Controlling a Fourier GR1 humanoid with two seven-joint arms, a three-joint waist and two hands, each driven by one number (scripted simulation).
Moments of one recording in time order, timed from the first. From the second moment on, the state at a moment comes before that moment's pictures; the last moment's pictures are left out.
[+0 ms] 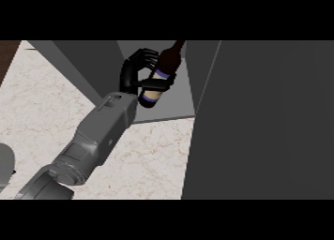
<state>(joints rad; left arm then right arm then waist) -1.08 0.03 -0.16 -0.17 0.44 0.40 -0.52 0.28 -0.53 0.61 -2.50 -0.02 -0.43 0.05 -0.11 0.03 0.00</state>
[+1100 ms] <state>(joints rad) -1.17 0.07 -0.11 -0.12 0.44 0.36 -0.61 0.31 -0.53 0.61 -2.50 -0.03 -0.39 0.00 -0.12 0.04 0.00</state>
